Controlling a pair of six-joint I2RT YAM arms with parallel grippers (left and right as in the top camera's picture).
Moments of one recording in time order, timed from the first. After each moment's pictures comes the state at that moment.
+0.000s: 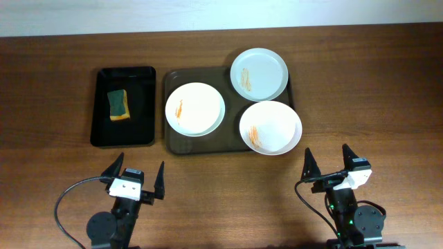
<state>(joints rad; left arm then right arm) 0.09 0.04 0.03 -0.07 0.30 0.13 0.03 0.01 0.01 0.01 -0.10 0.16</state>
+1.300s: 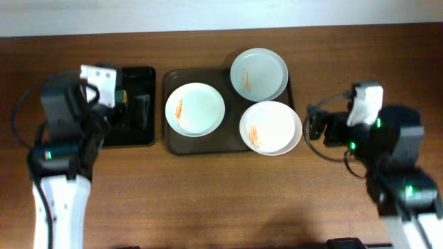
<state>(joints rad) 0.09 1.23 1.25 -0.69 0.30 0.14 0.03 0.99 1.10 -0.68 -0.21 0.11</state>
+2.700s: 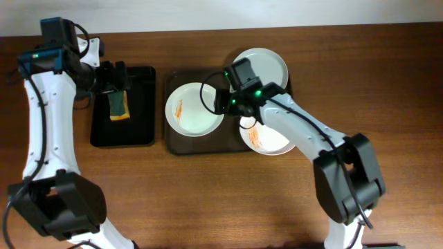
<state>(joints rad) 0.17 1.89 1.88 -1.19 0.20 0.00 0.50 2.00 1.49 -0.51 -0.11 0.59</state>
